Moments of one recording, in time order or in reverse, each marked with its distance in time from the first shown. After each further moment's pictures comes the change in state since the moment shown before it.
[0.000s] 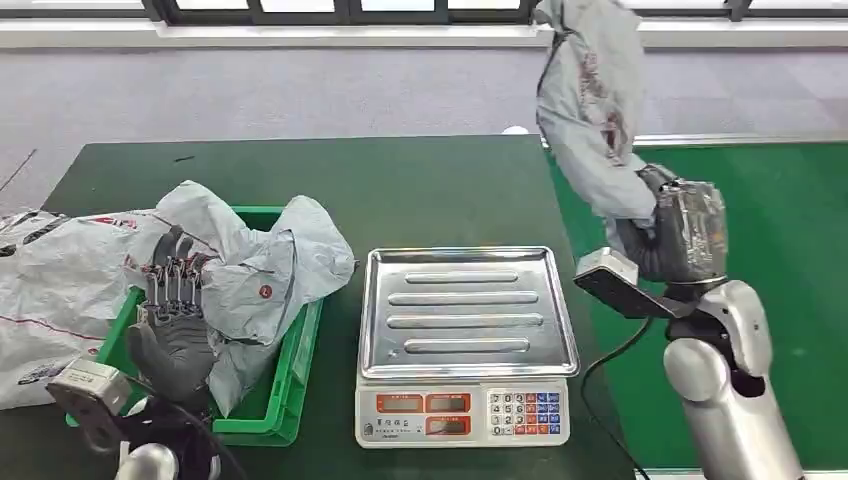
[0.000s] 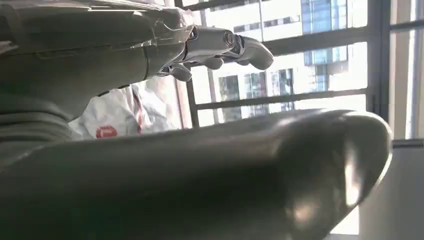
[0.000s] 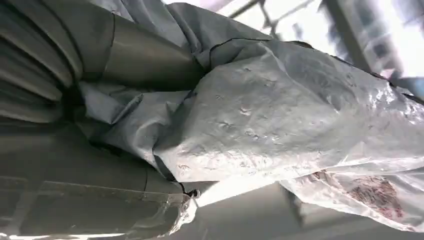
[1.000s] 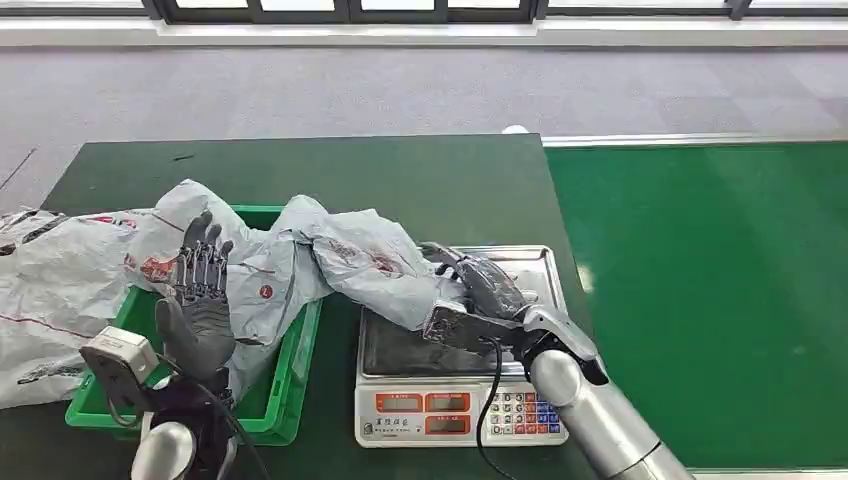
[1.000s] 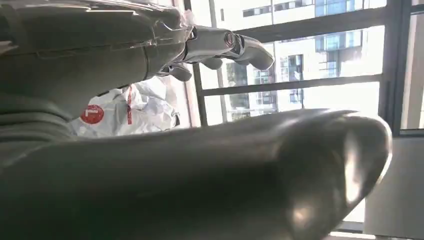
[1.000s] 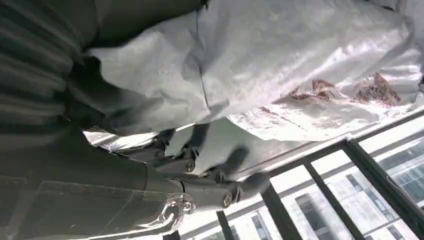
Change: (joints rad) left arm -0.060 0.016 -0.053 0.053 0.027 0.032 0.052; right arm -0.080 0.174 0.366 0.358 -0.262 0.280 0.036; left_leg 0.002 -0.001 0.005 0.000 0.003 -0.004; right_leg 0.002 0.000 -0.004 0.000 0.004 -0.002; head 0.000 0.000
